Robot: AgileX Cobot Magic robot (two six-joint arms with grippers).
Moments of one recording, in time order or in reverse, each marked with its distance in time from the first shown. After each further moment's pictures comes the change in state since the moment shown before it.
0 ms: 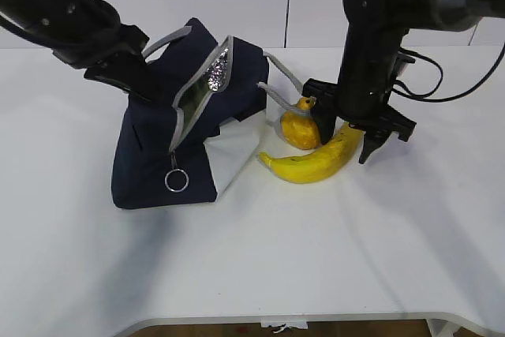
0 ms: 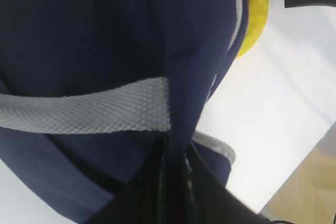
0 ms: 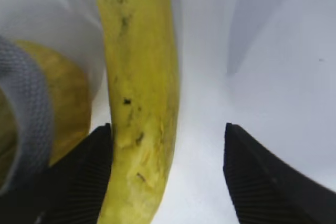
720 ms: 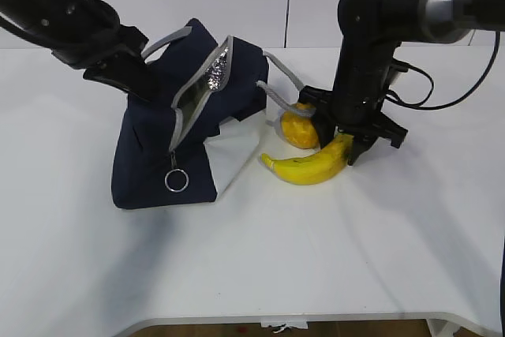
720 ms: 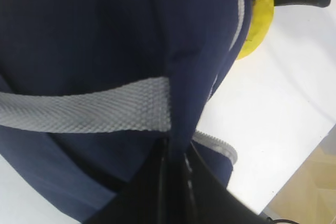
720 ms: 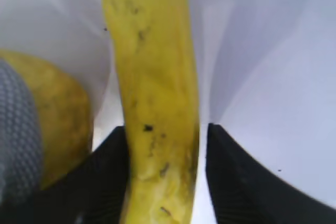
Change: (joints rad) left arm 0.000 0.000 0.000 0.009 0.000 0.000; right arm 0.000 0.038 0.000 0.000 -0.054 0.004
